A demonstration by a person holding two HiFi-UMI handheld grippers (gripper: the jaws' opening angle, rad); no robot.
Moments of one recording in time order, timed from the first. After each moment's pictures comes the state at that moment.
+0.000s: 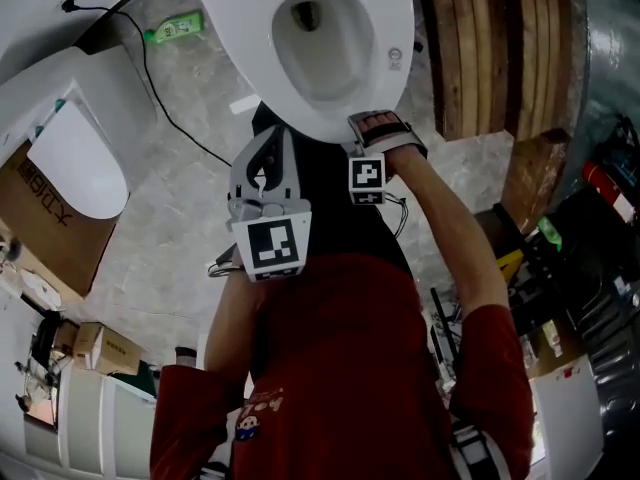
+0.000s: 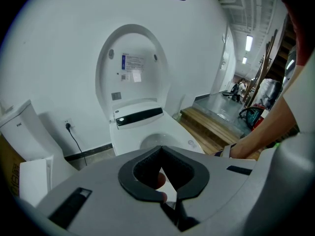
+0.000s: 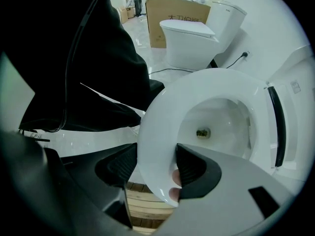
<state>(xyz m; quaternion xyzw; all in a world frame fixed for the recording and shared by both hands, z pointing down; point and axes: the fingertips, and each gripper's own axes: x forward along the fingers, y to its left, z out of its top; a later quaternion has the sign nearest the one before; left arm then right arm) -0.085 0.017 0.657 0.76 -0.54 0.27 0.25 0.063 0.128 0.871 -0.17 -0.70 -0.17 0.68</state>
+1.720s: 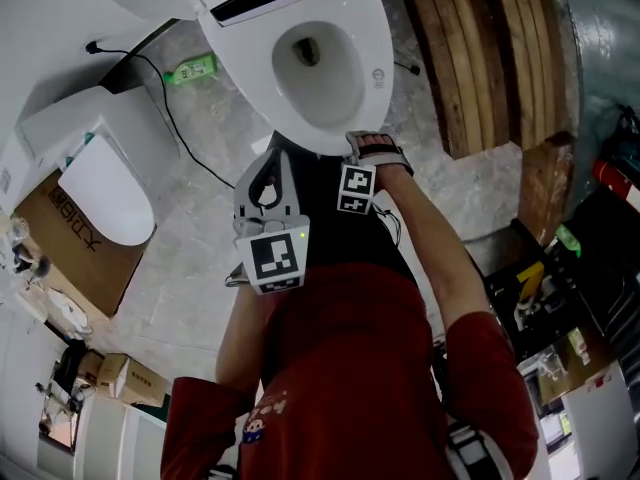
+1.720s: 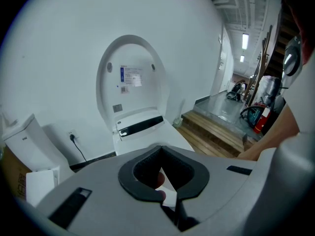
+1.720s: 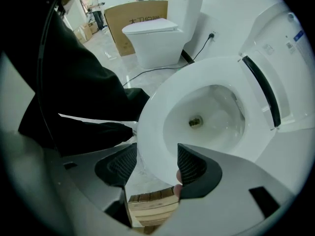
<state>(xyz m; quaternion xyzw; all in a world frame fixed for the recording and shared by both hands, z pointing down) -0.083 0.014 0.623 0.76 -0.54 0.29 0.23 0.043 0.115 0.878 -0.02 -0.74 -0.05 0.67</state>
